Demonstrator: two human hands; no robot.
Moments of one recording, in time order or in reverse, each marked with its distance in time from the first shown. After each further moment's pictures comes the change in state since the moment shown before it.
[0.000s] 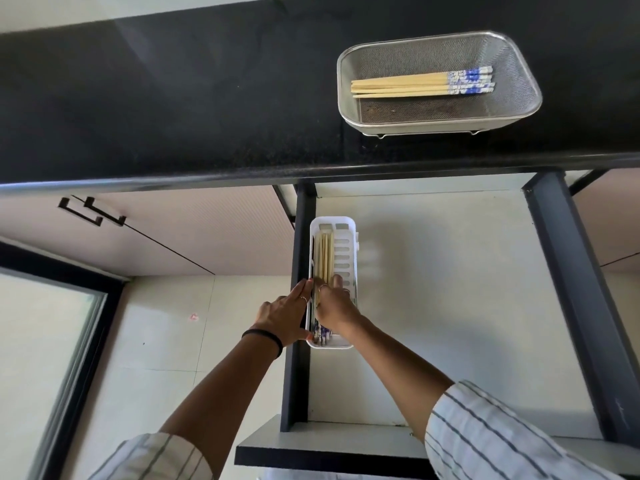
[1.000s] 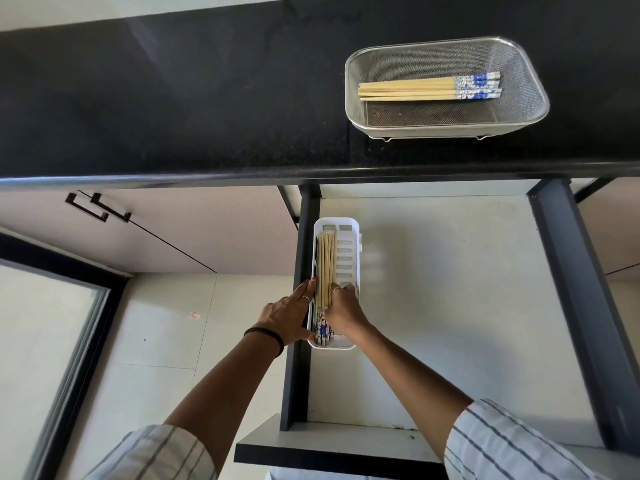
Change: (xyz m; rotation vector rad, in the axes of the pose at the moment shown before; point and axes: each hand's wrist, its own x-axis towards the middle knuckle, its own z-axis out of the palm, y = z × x) left_hand 0.001 -0.001 0.001 -0.074 -0.003 0.028; right_hand -0.001 0.011 0.001 0.197 0.032 0.080
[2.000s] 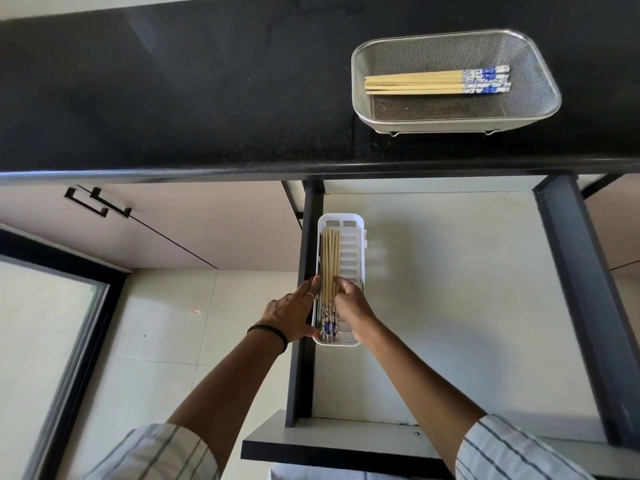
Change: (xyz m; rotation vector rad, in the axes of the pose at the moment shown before) left_hand 0.003 -0.005 0.004 -0.033 -0.003 0.020; right_hand -0.003 -0.004 -0.004 0.515 -0.016 0.210
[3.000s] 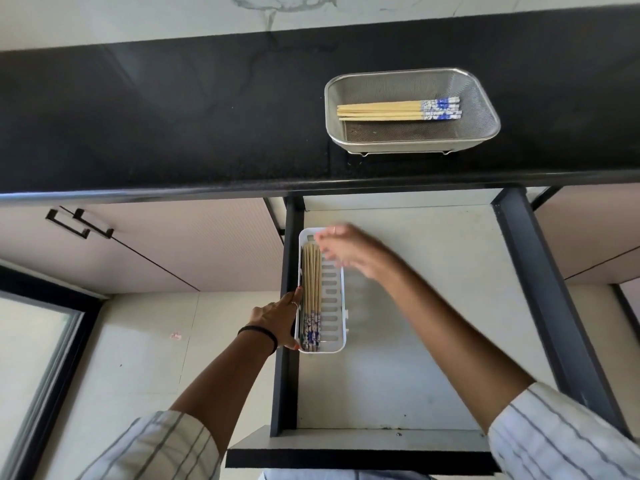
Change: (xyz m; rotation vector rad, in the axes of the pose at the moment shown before) left_hand 0.000 0.008 -0.007 0.176 -0.047 -0.033; right_hand -0.051 -0.122 -0.077 -0.192 -0.101 -0.249
